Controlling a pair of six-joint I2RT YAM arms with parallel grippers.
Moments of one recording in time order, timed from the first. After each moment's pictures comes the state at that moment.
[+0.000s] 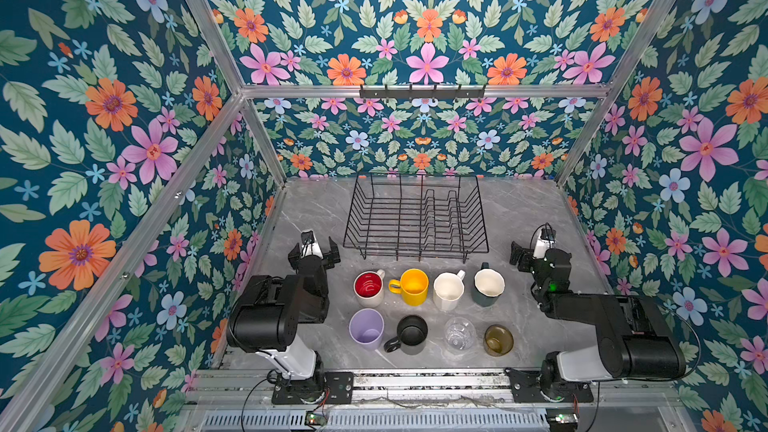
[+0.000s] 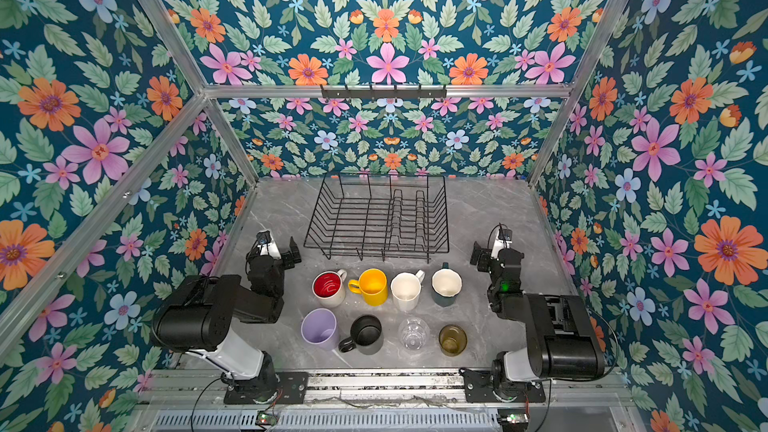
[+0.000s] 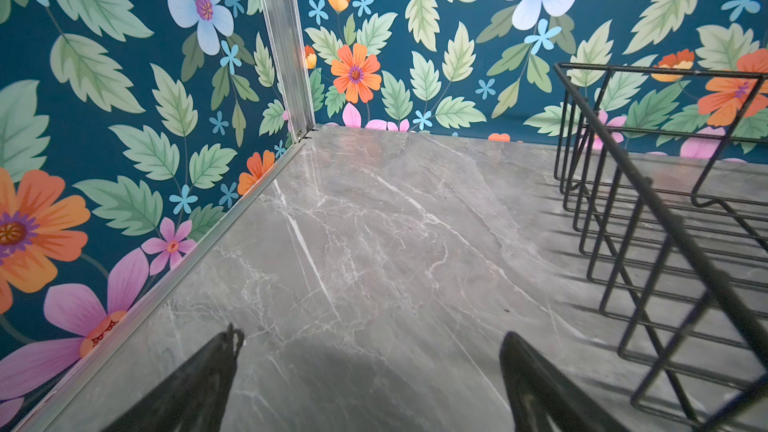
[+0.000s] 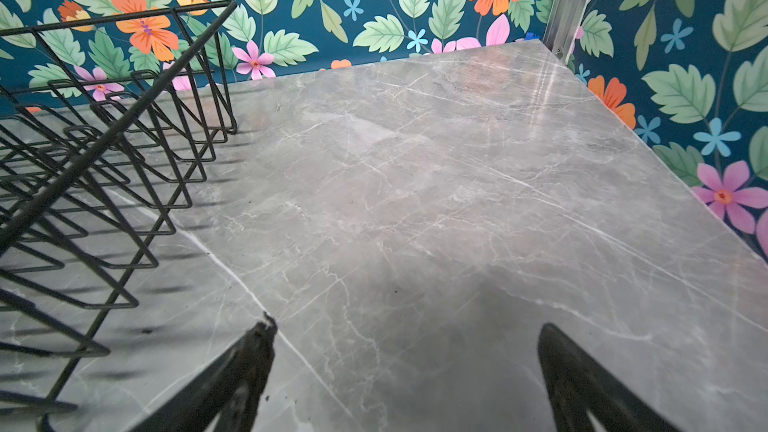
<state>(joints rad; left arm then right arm) -0.05 1.62 0.27 1.19 -0.30 -0.02 -0.05 1.43 0.31 0.78 0.01 0.11</state>
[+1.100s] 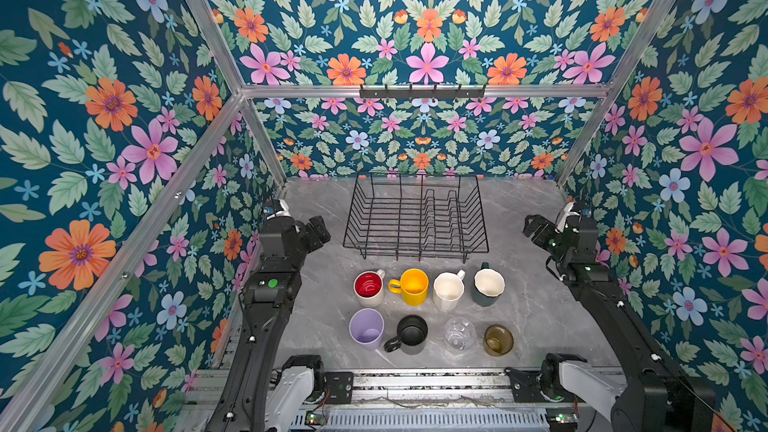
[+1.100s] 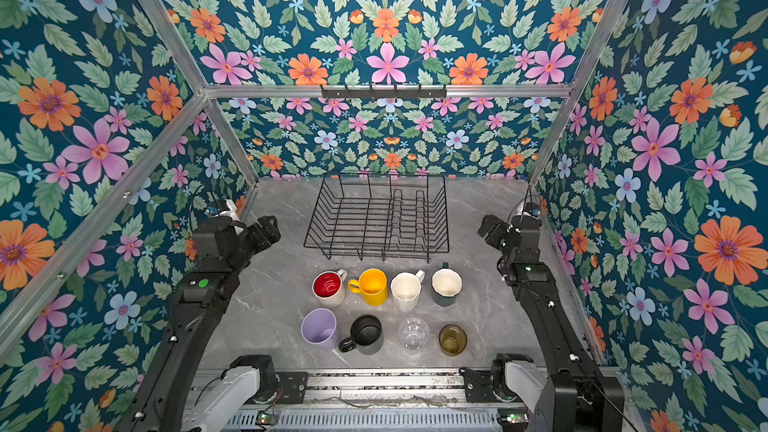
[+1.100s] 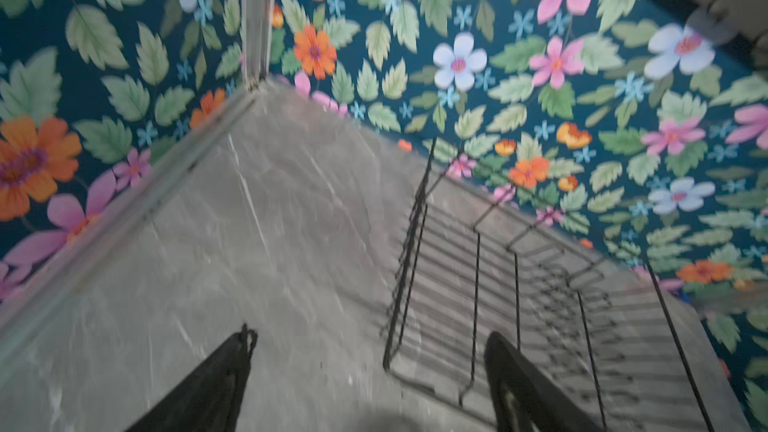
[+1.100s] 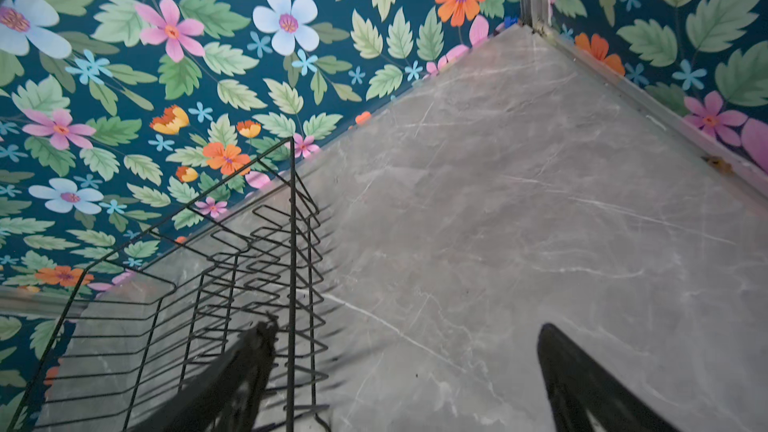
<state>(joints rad) -0.05 0.87 0.93 -0.56 -0.03 -0.46 -0.05 1.07 0.77 -0.18 -0.04 0.52</state>
